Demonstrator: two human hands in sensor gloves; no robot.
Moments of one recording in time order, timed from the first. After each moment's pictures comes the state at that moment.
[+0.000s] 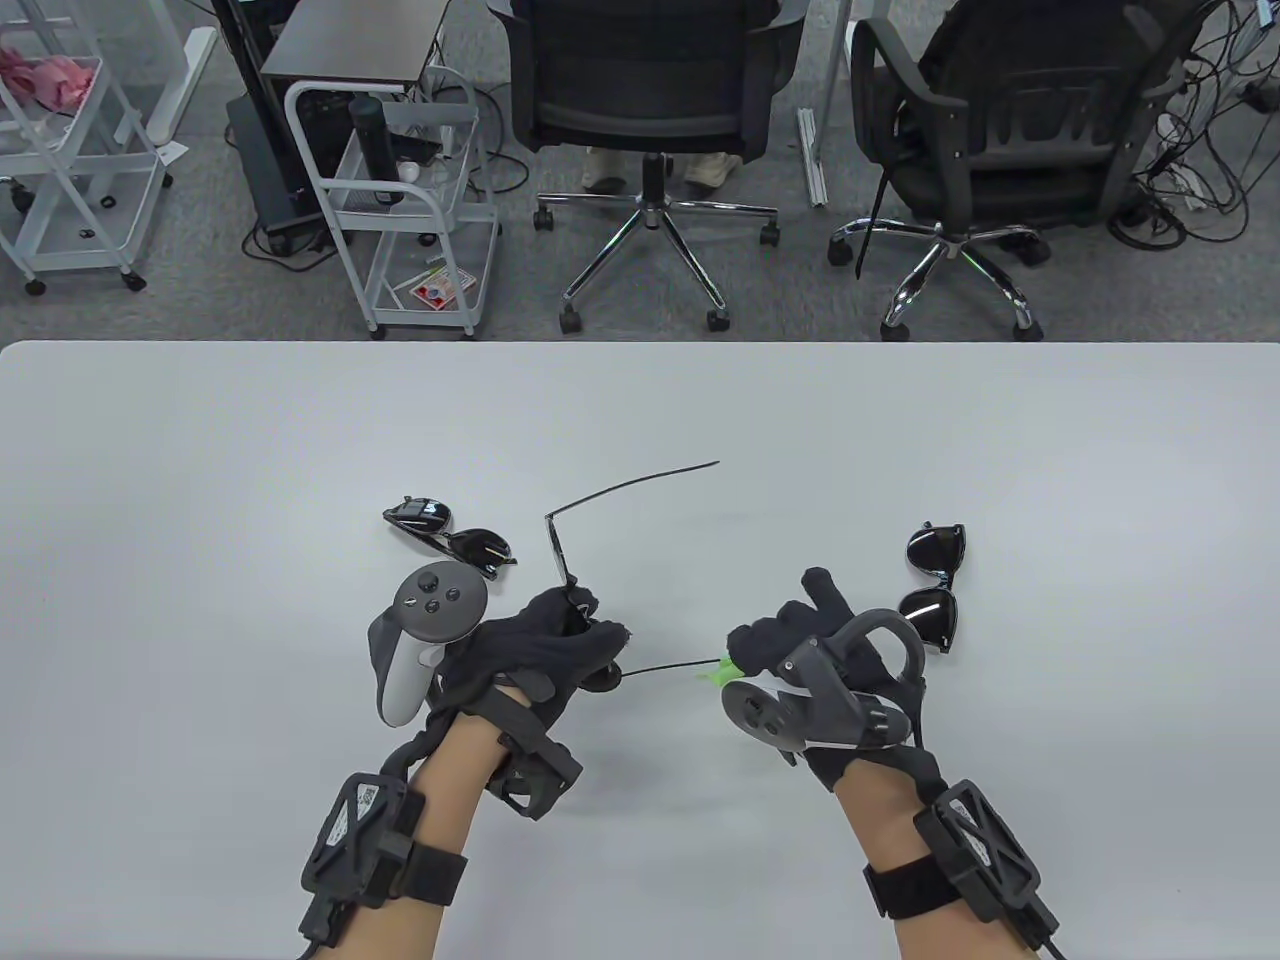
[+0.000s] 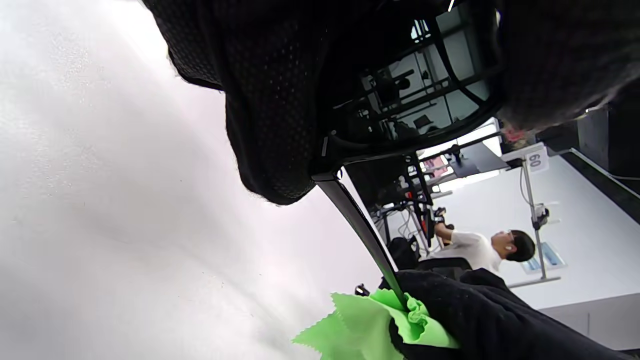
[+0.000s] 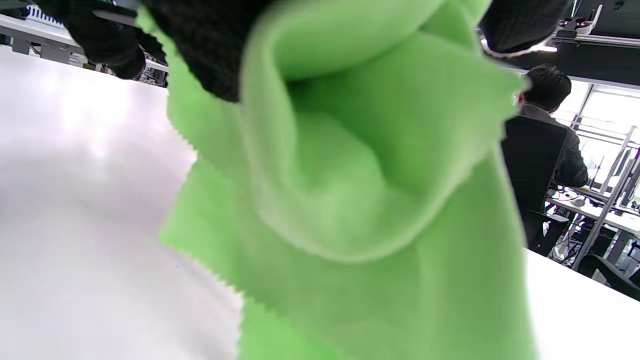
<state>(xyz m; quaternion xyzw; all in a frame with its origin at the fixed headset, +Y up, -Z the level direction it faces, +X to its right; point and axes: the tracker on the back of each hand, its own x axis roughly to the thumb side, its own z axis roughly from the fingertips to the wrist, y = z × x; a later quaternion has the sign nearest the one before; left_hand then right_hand) -0.169 -0.694 -0.305 -0.19 -0.04 0.49 0.85 0.091 -0.668 -0.269 -0.29 0.12 -0.94 0.10</state>
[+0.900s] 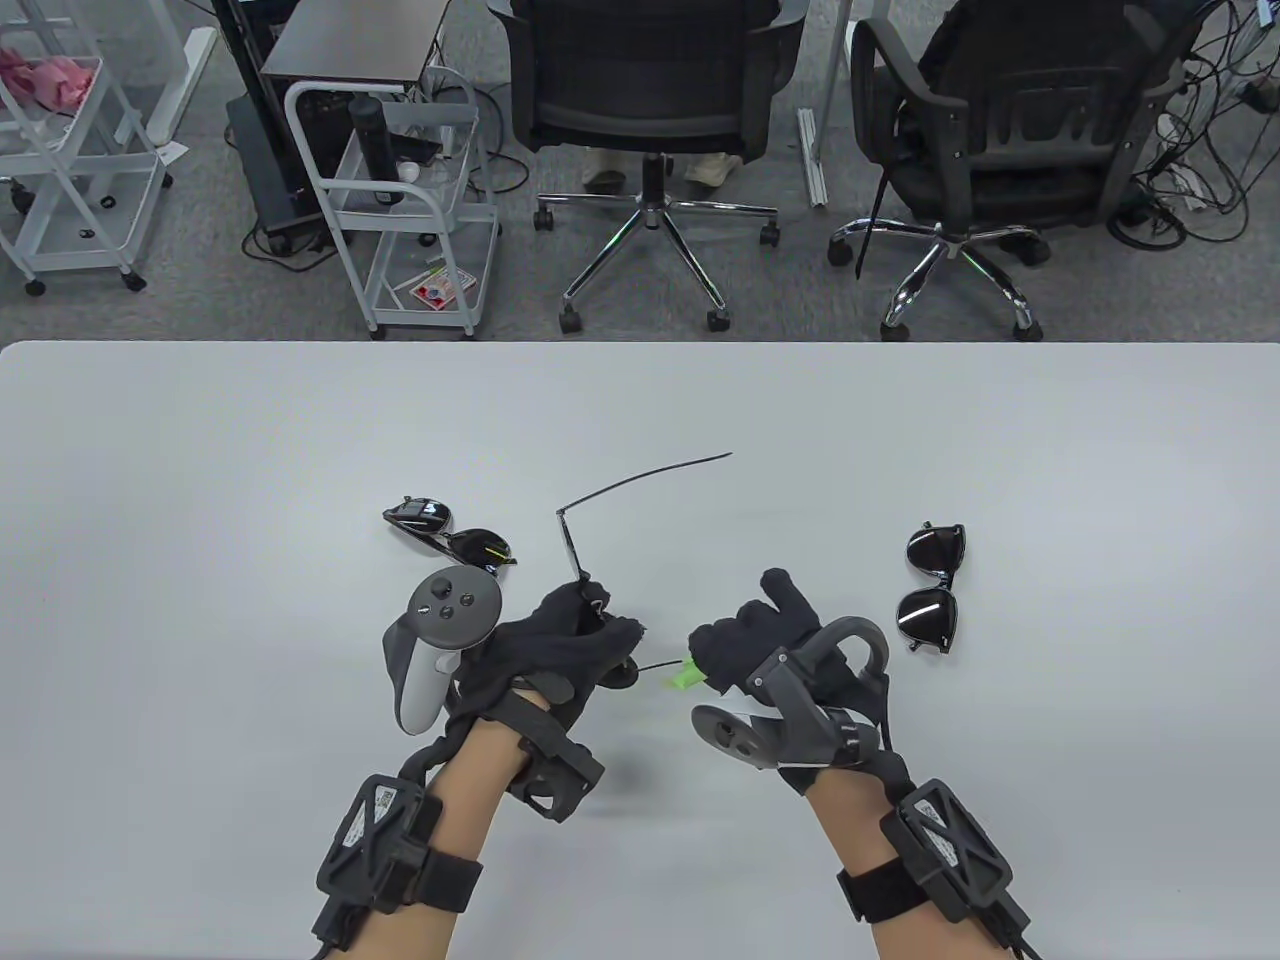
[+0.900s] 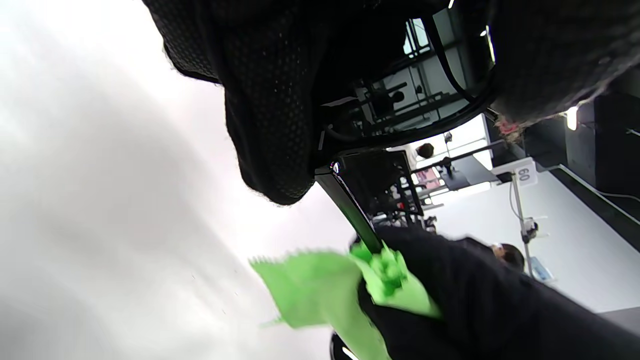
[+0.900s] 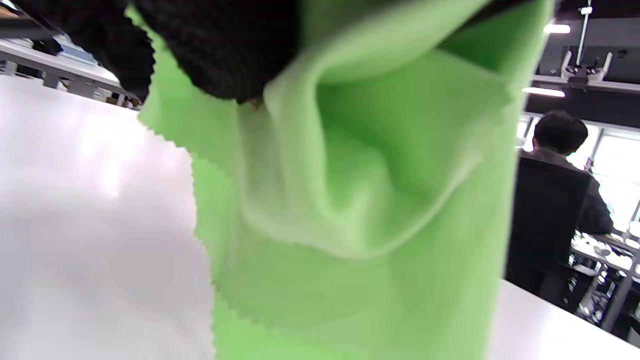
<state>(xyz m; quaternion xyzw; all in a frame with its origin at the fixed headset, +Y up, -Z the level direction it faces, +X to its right) -0.167 -0.688 -0.300 -0.17 -0.03 0.50 0.85 0.076 -0.666 -0.265 -0.30 0.16 -0.93 0.09</state>
